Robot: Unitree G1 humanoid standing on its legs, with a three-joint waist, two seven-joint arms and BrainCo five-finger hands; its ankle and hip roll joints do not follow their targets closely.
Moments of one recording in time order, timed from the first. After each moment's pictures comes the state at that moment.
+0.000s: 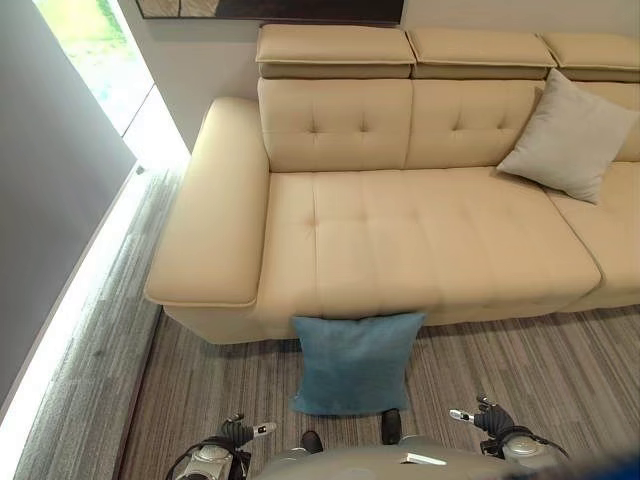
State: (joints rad) left arm -0.01 0.24 -0.07 1.28 -0.03 -0.05 0.04; right arm 0.00 -0.25 0.10 1.15 0.03 -0.06 -0.04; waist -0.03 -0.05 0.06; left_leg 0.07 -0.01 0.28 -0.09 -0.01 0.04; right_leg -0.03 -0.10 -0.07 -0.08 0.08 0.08
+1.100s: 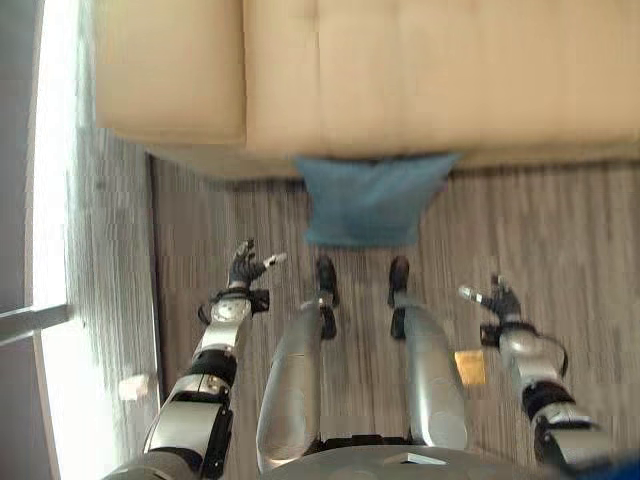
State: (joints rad) left arm -0.44 0.28 0.02 0.81 -0.19 -0.10 0.14; right arm -0.39 -0.33 -0.01 0.86 0.07 -0.11 -0.23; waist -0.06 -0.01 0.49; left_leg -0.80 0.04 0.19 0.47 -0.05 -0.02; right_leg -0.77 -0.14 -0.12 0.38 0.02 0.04
